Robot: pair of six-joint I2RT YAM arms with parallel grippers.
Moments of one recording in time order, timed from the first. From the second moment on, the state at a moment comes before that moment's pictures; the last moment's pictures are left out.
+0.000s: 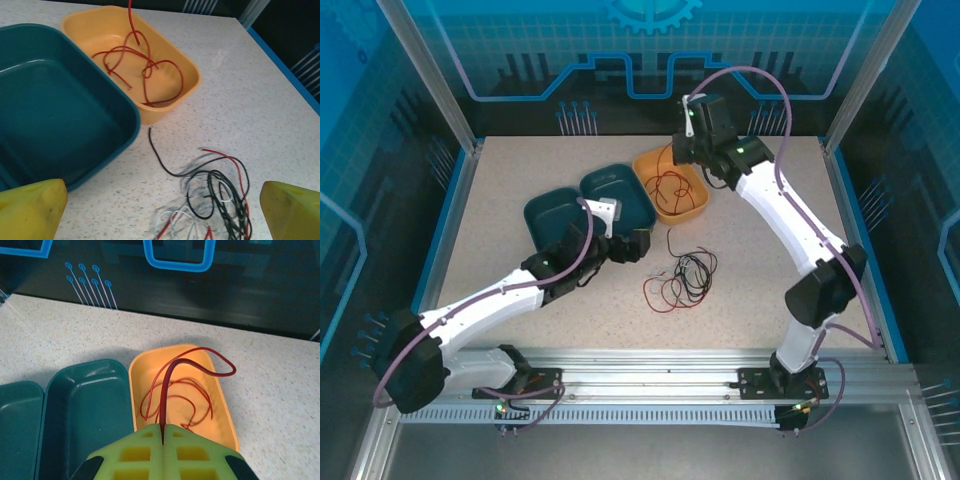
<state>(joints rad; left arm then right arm) -0.69 1.20 0.79 -0.07 -0.16 -0.47 0.49 1.79 1.93 -0.74 0.18 0.21</state>
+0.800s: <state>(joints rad) -0.61 1.18 0.75 -0.08 -0.16 -0.51 0.44 2.08 2.09 -0.78 0.07 0.23</state>
